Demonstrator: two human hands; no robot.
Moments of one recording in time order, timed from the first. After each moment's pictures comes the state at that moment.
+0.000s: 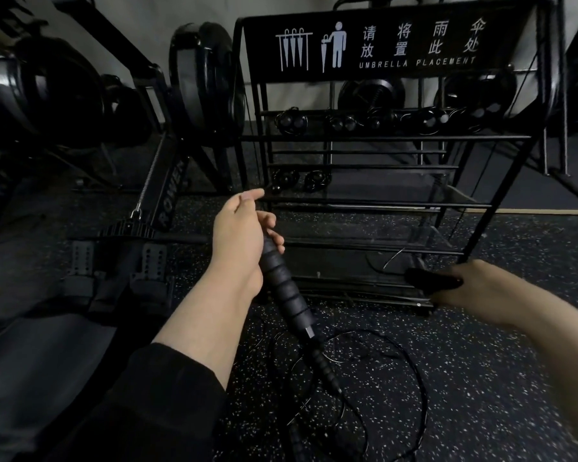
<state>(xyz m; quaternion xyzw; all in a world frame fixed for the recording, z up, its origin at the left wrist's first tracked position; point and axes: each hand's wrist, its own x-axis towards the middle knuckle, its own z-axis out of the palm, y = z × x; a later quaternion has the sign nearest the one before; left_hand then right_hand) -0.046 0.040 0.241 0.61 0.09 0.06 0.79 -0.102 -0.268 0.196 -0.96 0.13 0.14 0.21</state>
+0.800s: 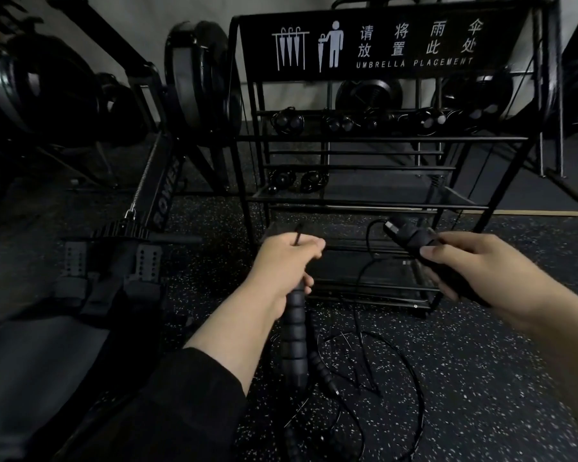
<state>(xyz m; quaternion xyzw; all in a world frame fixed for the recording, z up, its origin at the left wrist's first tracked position) -0.050 0.007 0.202 0.74 0.05 -0.10 0.66 -0.126 -0.238 0.241 -0.85 0.04 0.02 0.53</state>
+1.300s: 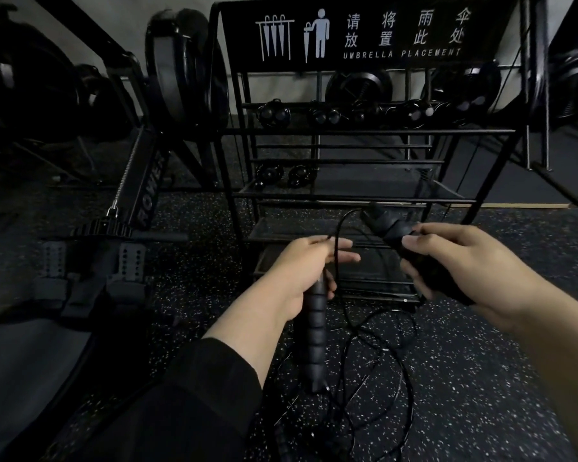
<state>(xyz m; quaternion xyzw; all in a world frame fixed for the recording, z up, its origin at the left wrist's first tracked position) -0.043 -0.034 0.191 0.68 0.01 -0.25 0.69 -0.123 -0.231 0.239 -0.77 0.04 0.03 0.64</state>
